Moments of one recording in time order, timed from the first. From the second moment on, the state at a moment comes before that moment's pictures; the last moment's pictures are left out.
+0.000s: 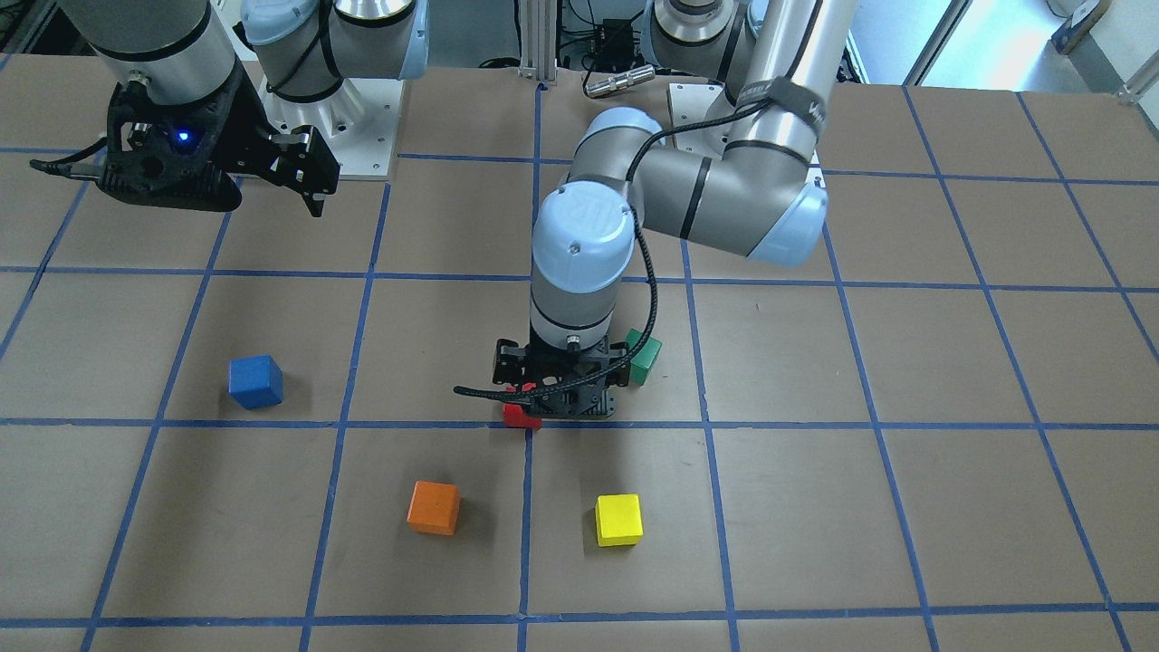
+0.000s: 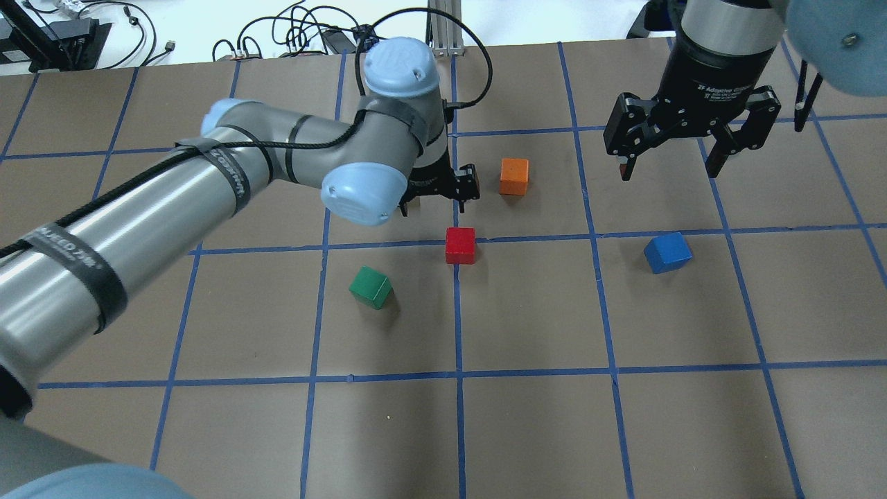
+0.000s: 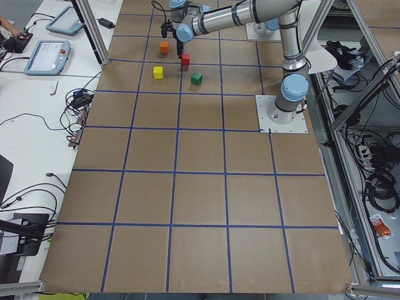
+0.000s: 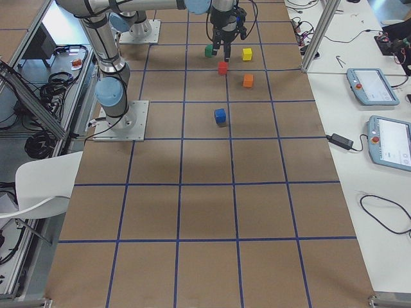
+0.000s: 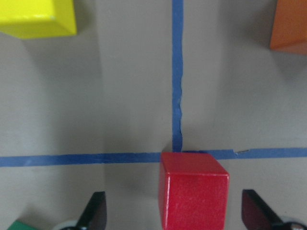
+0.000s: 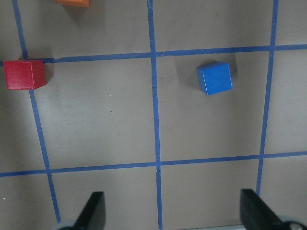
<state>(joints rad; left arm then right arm) -1.87 -1.98 -1.54 -1.20 1.54 -0.28 1.59 -1.55 1.50 -1.40 -1.60 0.06</state>
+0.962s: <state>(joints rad) -1.56 -1.60 -1.49 -1.59 1.54 0.14 1.59 -1.41 1.49 -1.56 -1.59 0.06</state>
